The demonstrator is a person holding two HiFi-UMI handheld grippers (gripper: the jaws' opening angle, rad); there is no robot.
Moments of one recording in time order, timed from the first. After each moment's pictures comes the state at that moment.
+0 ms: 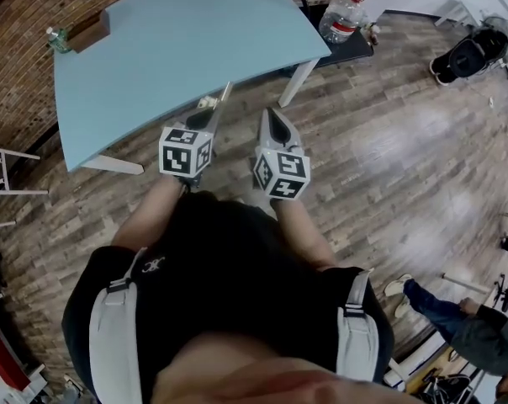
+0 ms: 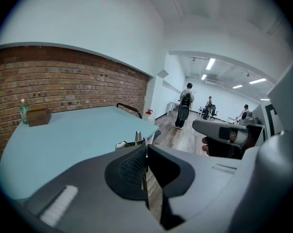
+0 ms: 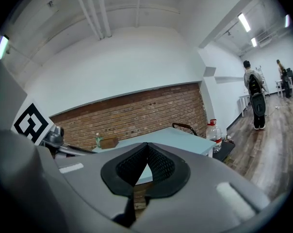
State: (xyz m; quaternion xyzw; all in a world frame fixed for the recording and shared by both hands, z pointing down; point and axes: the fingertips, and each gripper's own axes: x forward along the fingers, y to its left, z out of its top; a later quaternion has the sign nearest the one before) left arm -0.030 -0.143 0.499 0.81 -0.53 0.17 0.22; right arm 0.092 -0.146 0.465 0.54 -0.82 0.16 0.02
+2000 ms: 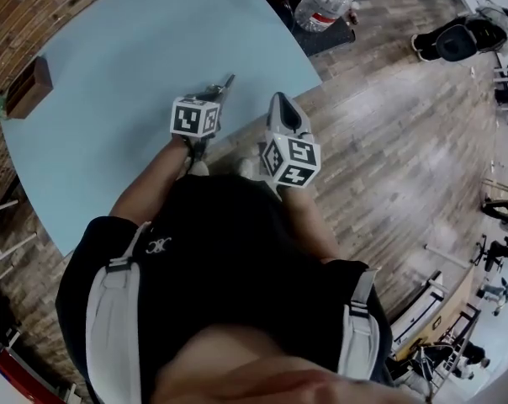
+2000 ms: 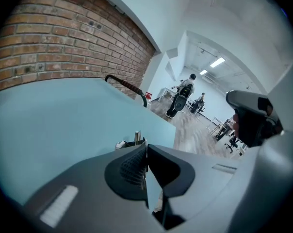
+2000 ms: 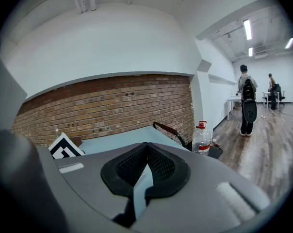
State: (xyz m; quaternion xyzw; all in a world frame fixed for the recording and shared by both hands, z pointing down) left arm 0.002 -0.454 0.639 0.82 -0.40 0.21 0.35; right arm 0.118 -0.425 0.495 0.62 -0.76 0.17 0.09
